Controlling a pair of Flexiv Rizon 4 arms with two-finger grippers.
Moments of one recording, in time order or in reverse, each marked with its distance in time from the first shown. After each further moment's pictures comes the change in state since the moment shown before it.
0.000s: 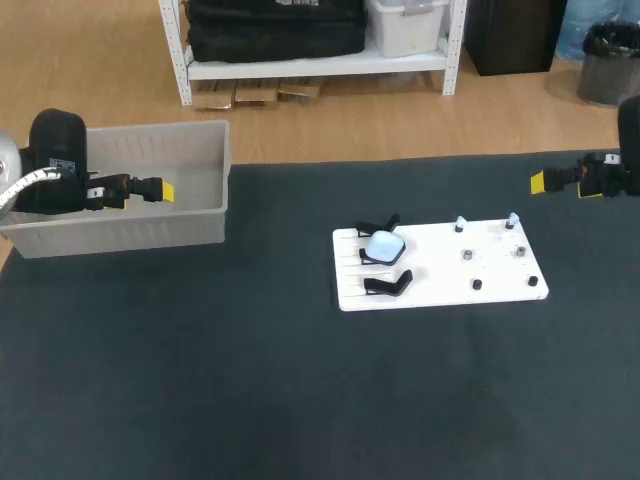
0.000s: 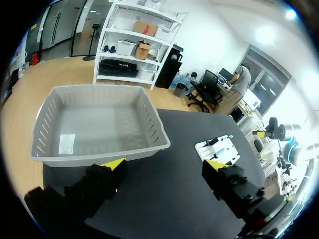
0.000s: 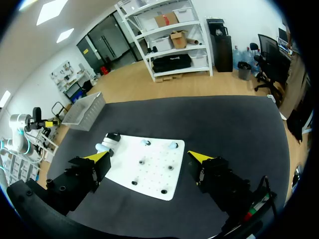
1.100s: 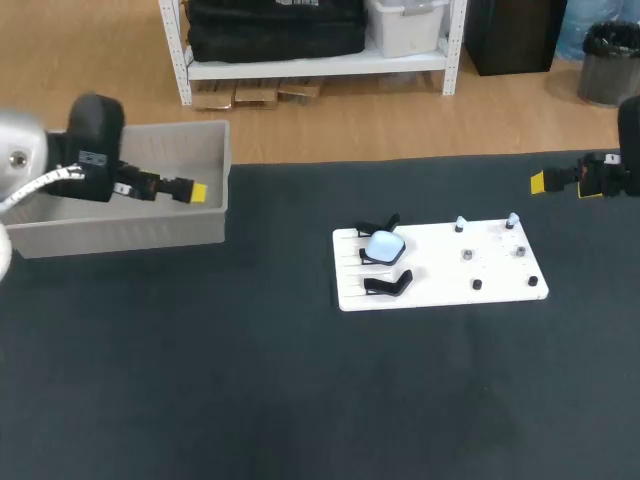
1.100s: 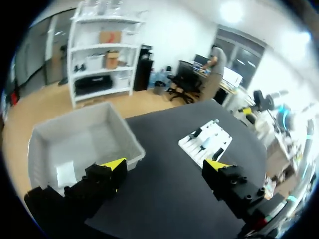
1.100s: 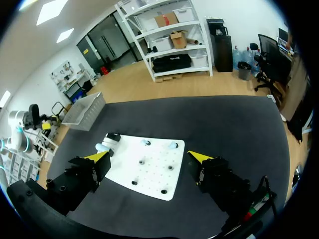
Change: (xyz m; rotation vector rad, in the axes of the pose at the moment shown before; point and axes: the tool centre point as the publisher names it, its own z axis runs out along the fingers) left arm -0.010 -0.052 0.013 0.108 0.016 0.324; right arm 0.000 0.000 0.000 0.000 0.000 0.000
